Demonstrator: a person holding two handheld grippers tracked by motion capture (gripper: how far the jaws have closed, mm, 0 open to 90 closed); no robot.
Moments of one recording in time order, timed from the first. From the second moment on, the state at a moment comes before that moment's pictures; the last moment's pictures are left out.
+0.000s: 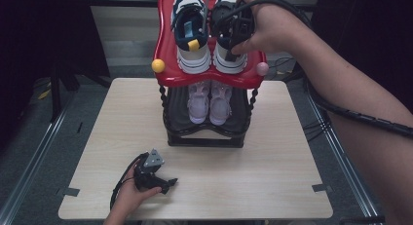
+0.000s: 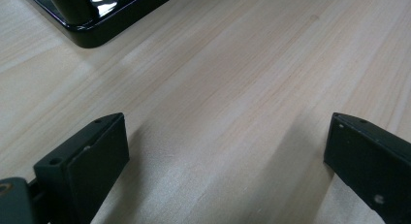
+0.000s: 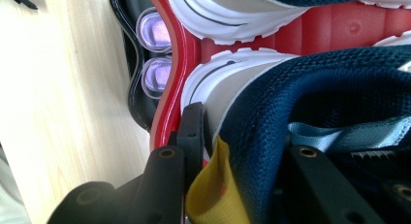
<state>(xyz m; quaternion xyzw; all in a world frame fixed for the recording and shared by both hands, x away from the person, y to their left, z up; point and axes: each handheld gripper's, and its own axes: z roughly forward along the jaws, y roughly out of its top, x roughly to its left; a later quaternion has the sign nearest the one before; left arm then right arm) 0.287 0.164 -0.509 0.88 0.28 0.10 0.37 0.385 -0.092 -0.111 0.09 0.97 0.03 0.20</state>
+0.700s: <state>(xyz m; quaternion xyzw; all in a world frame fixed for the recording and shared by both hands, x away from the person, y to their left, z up) 0.287 0.164 -0.509 0.88 0.28 0.10 0.37 0.388 -0.092 -0.116 0.09 0.97 0.04 0.20</state>
